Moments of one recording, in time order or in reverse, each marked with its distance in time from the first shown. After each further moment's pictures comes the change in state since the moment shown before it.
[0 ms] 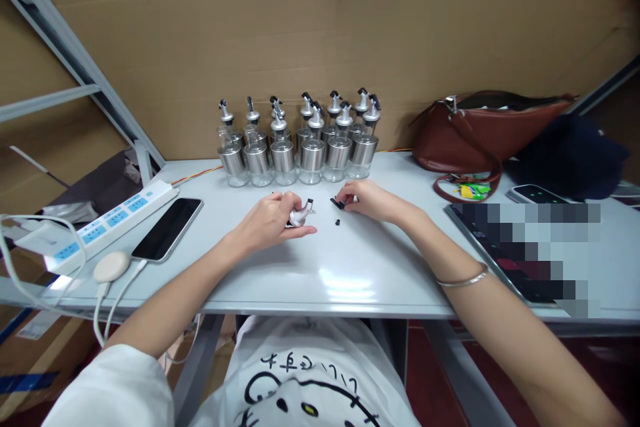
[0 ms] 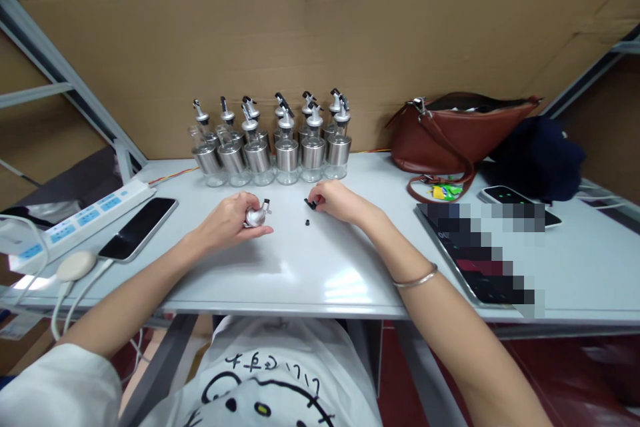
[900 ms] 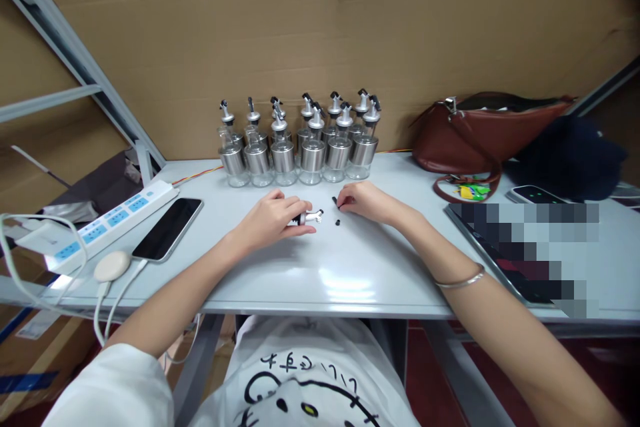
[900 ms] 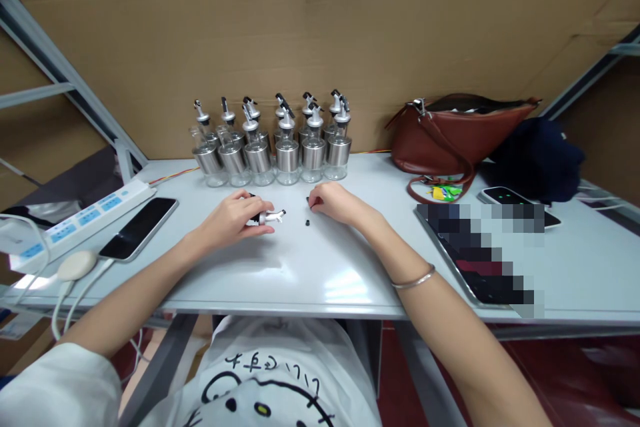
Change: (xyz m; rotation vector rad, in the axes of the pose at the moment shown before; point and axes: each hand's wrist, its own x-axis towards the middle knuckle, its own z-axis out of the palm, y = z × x) left_hand 0.006 0.003 -0.007 0.041 -0.082 0.136; right_hand 0.001 -0.003 0.004 0.029 0.001 -0.014
